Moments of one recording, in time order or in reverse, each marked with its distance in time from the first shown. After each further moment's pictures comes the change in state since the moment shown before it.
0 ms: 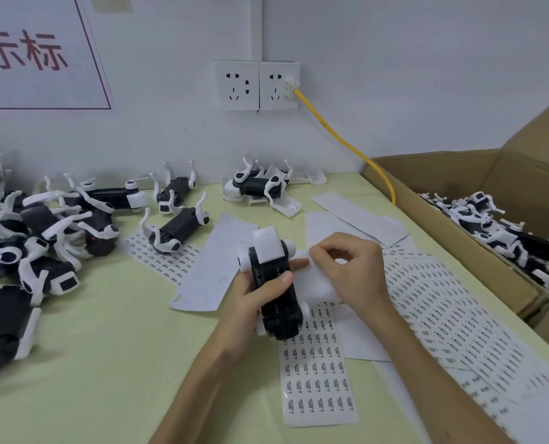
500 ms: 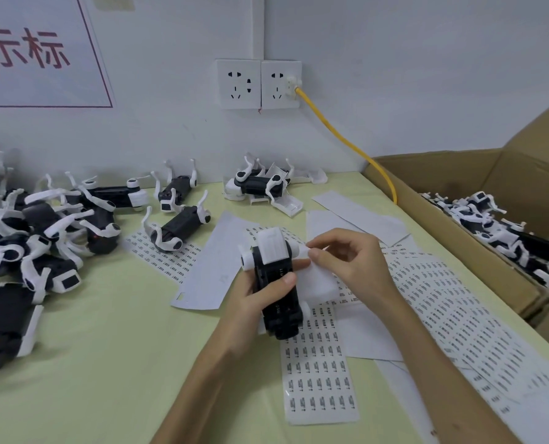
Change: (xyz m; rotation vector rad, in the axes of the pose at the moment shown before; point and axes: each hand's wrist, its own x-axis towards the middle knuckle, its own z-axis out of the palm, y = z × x) left_hand -0.003 0.001 -0.001 0.080 0.038 0.005; right_hand 0.006 -0.005 -0.012 0.206 -0.184 0.175
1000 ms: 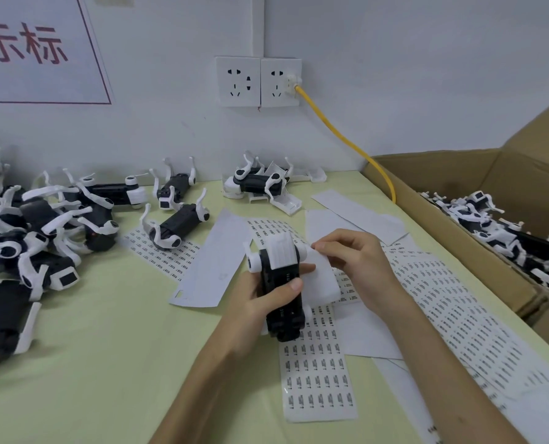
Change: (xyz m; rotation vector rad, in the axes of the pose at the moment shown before) left_hand -0.002 -0.002 0.001 0.046 -0.045 -0.008; right_hand 0.006 0.002 -0.003 0.273 0.001 0.262
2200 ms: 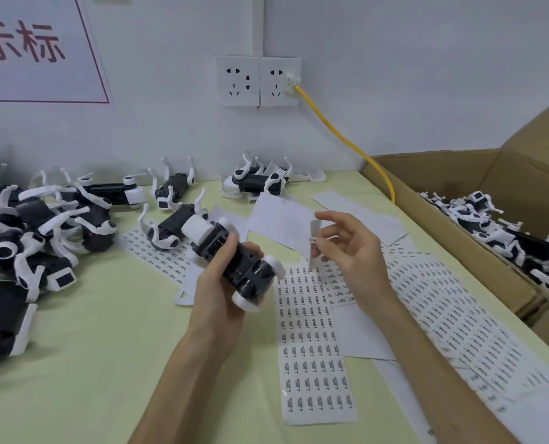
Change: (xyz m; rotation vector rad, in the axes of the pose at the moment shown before) left_hand 0.010 0.015 -0.011 -0.456 0.288 -0.043; right_hand -0.003 0.004 0.010 -0.088 0.063 -0.268
